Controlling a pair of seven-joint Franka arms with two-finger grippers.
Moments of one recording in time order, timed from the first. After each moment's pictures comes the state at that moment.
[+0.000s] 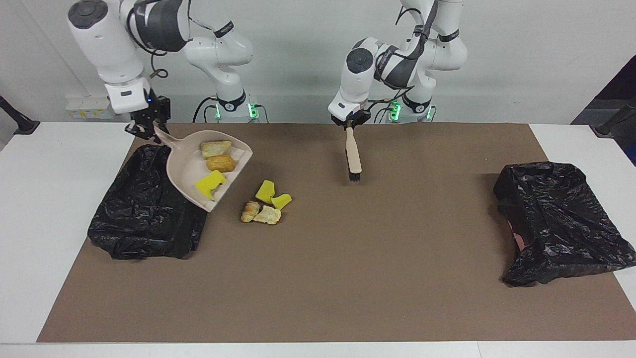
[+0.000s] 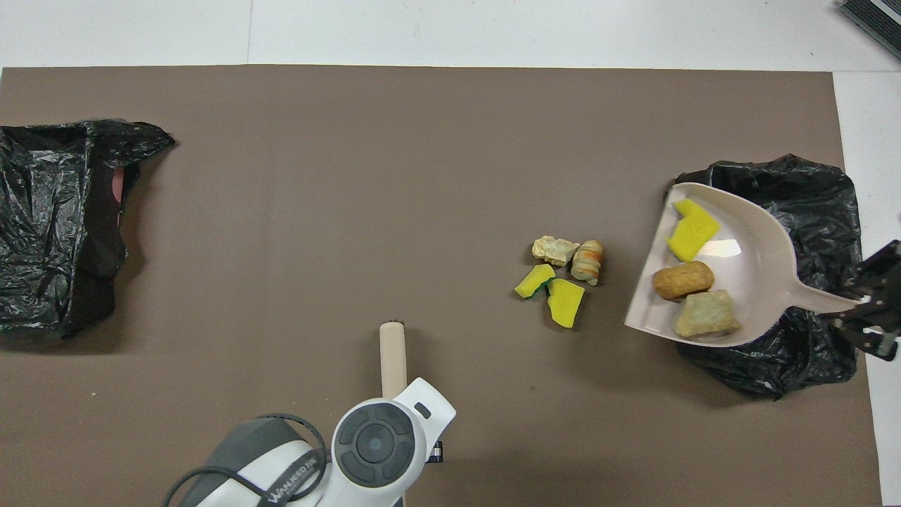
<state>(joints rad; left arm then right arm) -0.22 -0.19 -0.68 -2.37 -0.30 1.99 -0.67 0.07 -0.21 -0.25 -2.00 -0.18 1.75 -1.27</state>
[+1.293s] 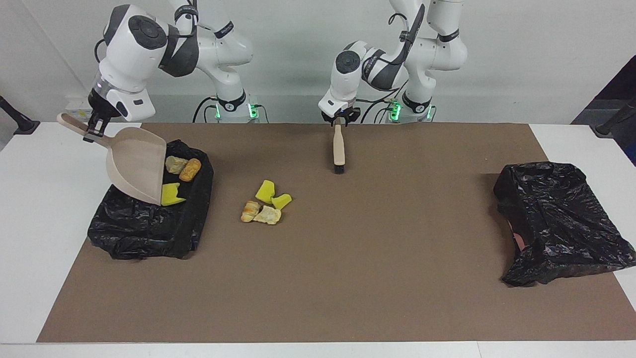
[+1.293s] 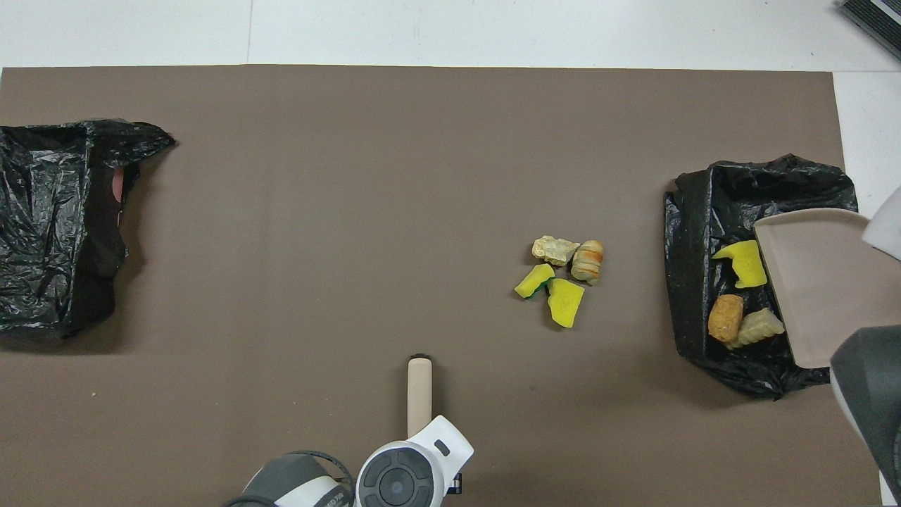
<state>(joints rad) -0.22 -0.20 -0.76 -2.45 -0.40 2.11 -0.60 0.10 -0.18 -0.15 -2.00 -0.84 1.85 -1.54</state>
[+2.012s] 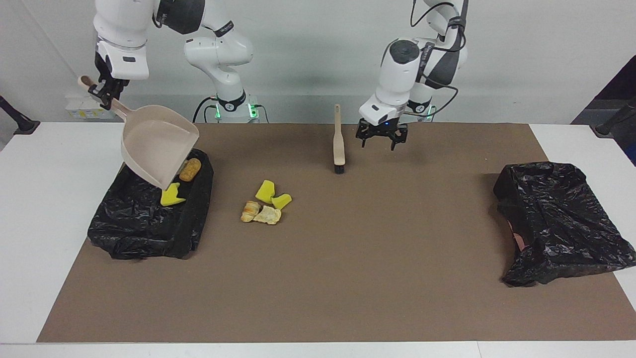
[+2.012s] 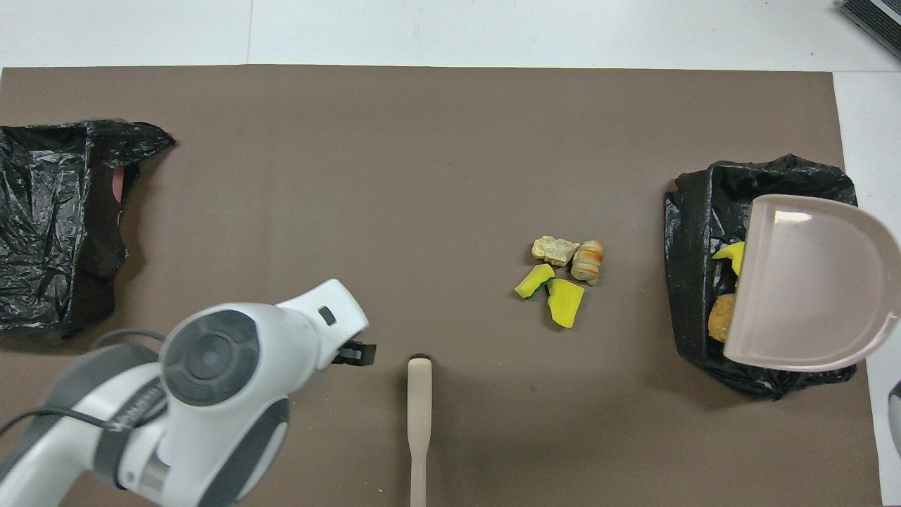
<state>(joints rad) -0.22 -0.20 -0.27 -2.19 -0.07 2.04 -0.23 0.10 -0.25 -0.05 -1.84 -0.50 1.54 -1.13</state>
